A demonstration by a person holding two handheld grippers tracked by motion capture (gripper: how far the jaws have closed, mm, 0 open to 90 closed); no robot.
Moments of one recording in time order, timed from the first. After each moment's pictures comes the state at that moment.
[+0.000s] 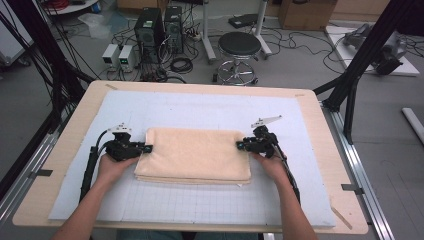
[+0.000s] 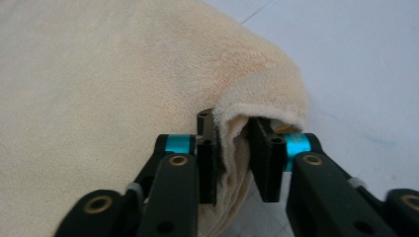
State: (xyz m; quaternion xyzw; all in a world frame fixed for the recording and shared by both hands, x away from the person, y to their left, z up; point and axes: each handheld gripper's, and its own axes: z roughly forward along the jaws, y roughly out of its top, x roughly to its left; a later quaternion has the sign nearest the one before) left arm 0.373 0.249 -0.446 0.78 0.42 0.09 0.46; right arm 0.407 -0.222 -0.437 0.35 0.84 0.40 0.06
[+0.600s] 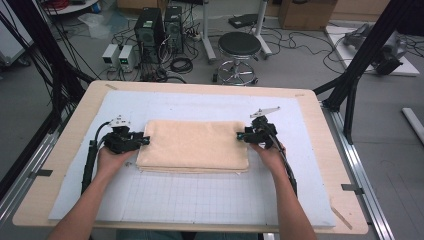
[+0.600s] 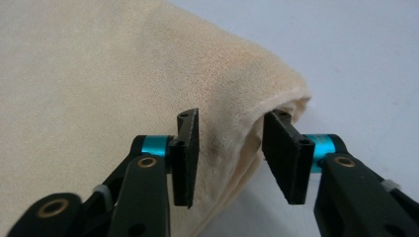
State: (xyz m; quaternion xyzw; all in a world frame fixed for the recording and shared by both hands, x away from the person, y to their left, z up) left arm 0.384 0.257 -0.433 0.78 0.43 0.16 0.43; right arm 0.427 -0.222 -0.423 0.38 0.83 0.39 0.12
